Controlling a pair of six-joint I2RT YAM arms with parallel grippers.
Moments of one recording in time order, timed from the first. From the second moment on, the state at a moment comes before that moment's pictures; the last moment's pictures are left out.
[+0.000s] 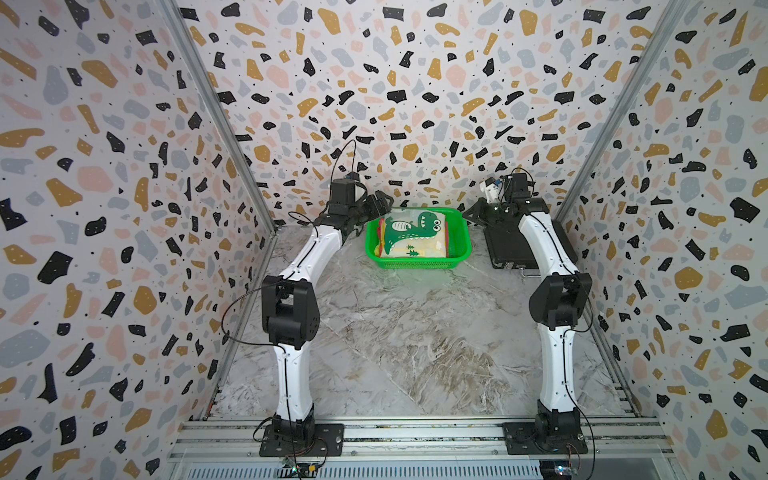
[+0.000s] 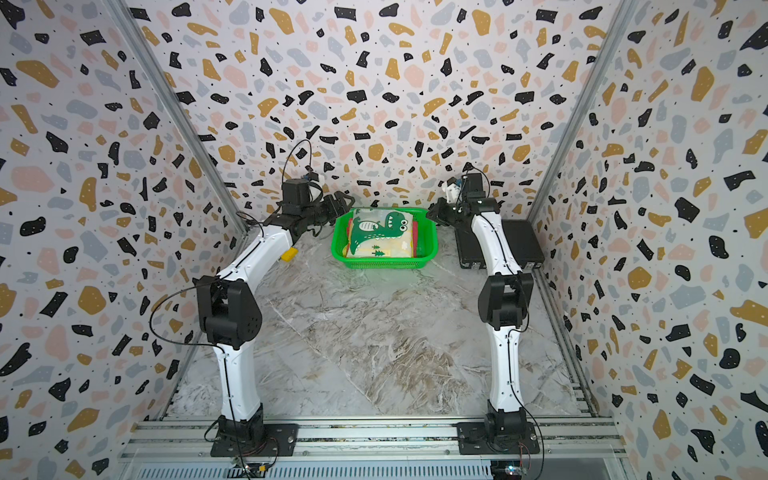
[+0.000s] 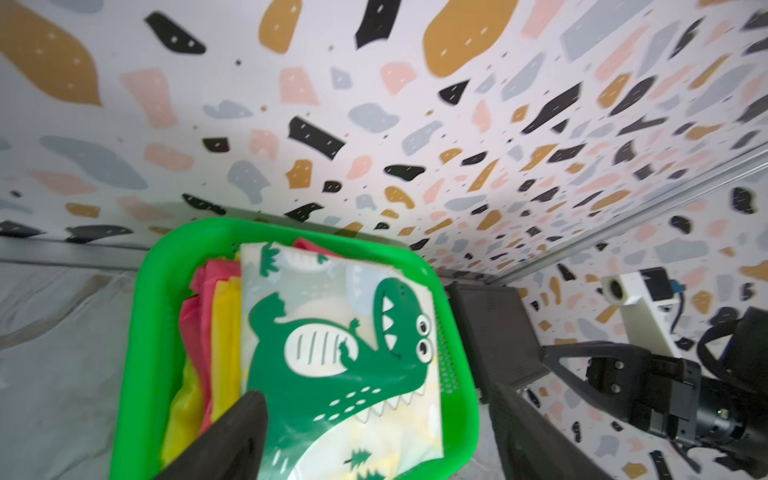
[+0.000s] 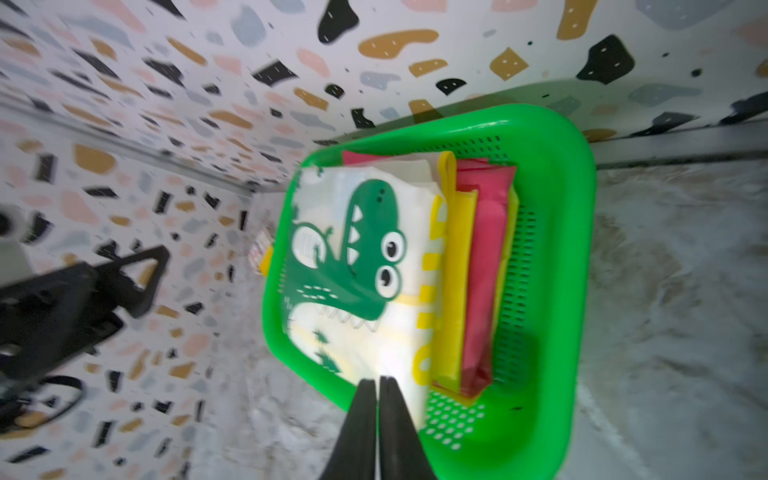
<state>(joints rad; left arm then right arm) -0.22 2.11 1.97 -0.20 0.42 -0.60 0.14 2.33 2.46 -0.83 -0.65 0.40</state>
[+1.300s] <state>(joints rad) -0.26 2.42 2.01 -0.05 0.54 -0.74 0.23 2.62 2.51 -0.70 -0.66 0.43</state>
